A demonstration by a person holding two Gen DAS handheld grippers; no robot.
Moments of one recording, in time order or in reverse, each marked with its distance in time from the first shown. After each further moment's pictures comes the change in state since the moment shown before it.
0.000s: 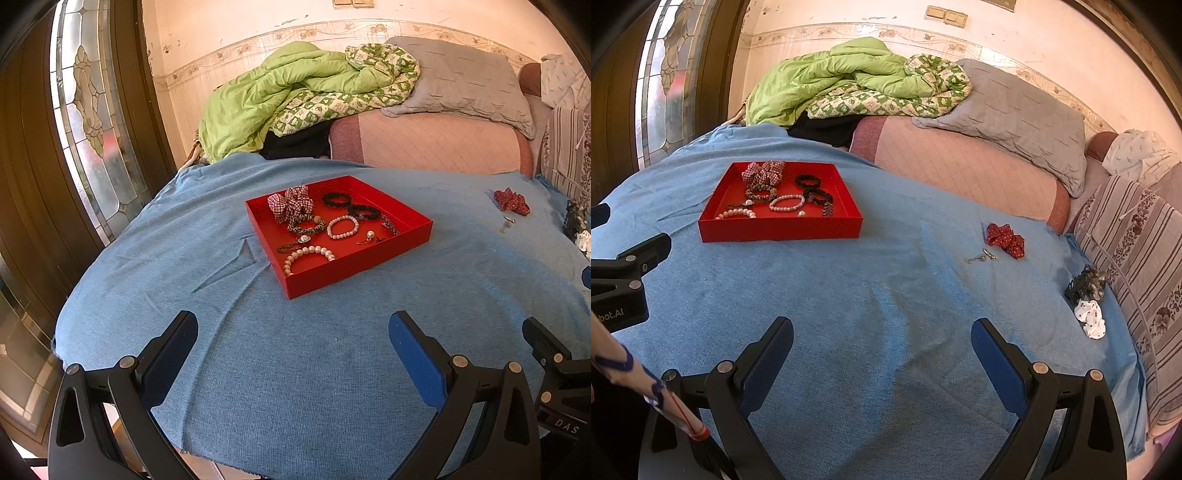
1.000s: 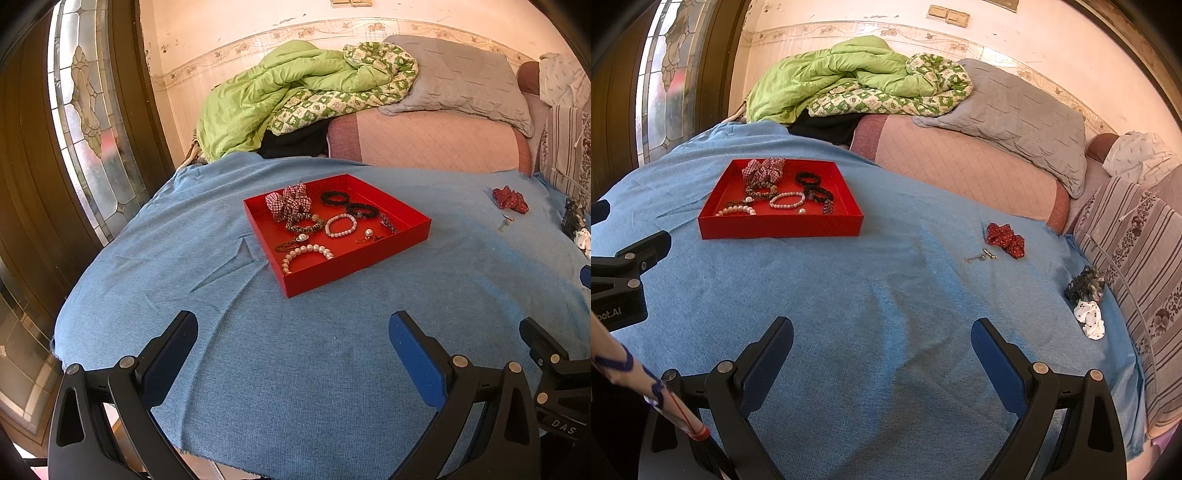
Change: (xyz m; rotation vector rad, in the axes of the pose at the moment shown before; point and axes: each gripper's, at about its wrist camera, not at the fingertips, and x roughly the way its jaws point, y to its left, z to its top) left arm 0.000 -0.004 -0.003 0.006 0.004 -0.005; right arm 0.000 -0.002 0.000 -0.007 0.003 0.001
